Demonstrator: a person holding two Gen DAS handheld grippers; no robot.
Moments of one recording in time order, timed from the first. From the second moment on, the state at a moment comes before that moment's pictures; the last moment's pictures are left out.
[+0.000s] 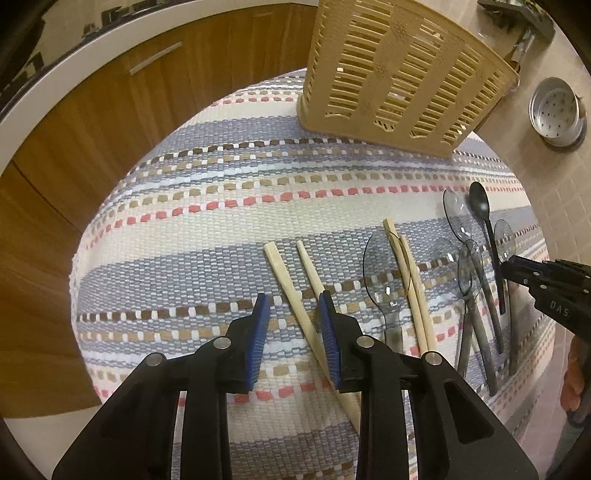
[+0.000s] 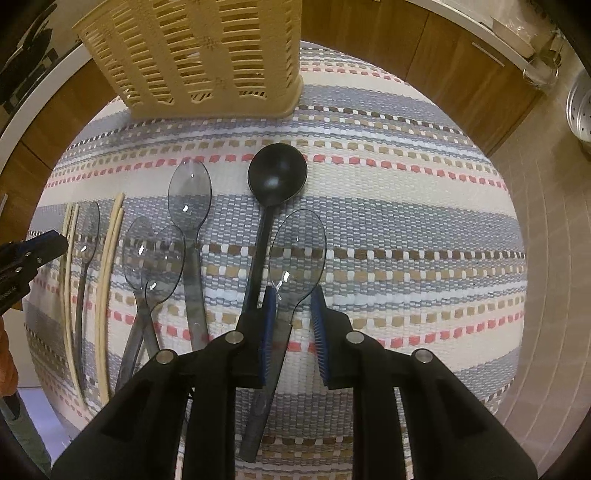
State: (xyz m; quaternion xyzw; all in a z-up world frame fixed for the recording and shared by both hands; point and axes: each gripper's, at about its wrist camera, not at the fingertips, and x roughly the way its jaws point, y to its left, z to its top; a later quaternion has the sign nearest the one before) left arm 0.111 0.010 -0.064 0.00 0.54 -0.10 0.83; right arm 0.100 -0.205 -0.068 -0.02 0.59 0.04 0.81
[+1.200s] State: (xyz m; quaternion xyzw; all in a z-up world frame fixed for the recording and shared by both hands) left arm 0.062 0.014 0.023 -0.10 0.34 -0.20 0.91; right arm 0.038 -0.212 0.007 0.03 0.46 0.12 0.88
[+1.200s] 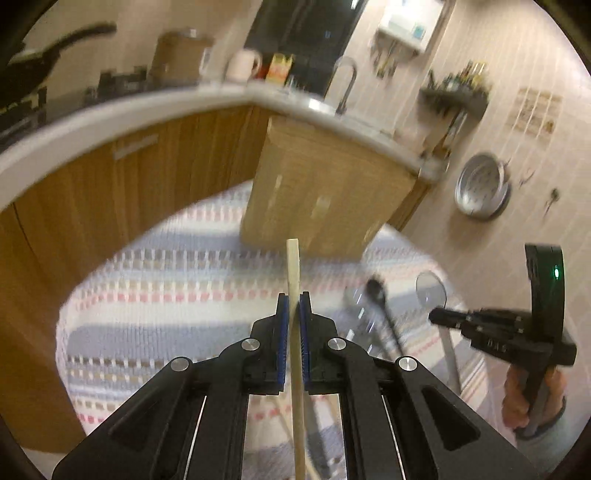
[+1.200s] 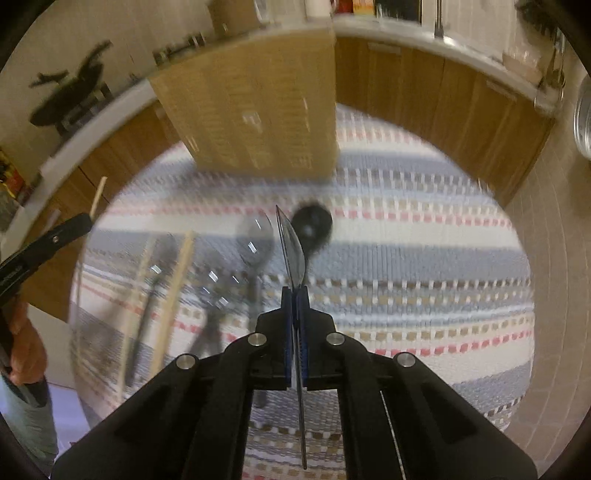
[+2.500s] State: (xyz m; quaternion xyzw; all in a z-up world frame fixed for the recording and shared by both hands) left arm 0.208 -0.028 0.110 -0.12 0.01 -0.10 0.99; right arm 0.189 -0.231 0.077 0.11 0.09 0.06 0.99
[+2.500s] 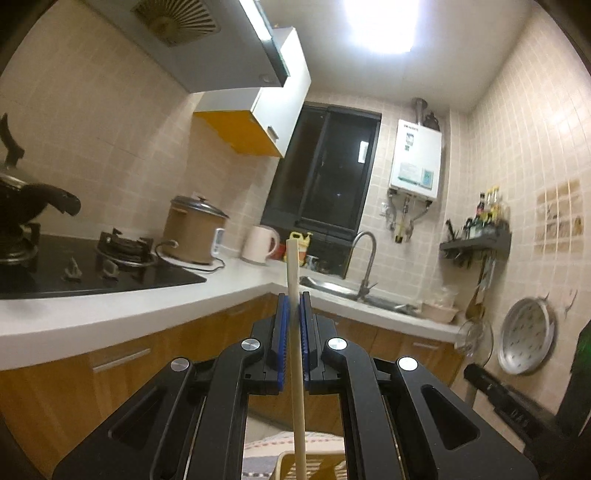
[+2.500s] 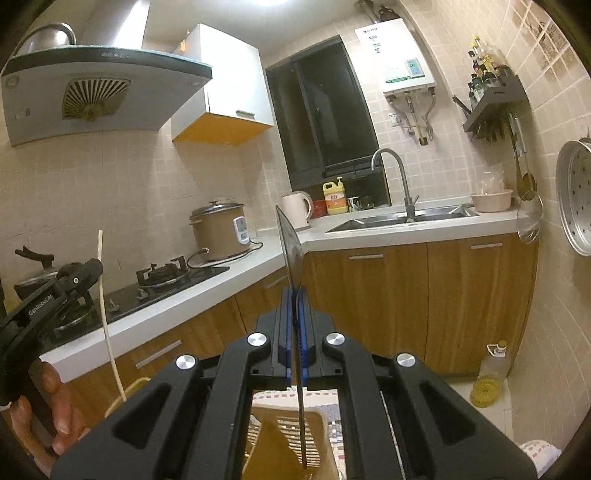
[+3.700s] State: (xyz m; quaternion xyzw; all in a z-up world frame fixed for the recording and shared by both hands) left arm 0.082 0.009 0.105 -0.12 0.16 -0.15 0.97; right arm 0.042 -0.254 0.092 0.10 0.20 0.08 0.97
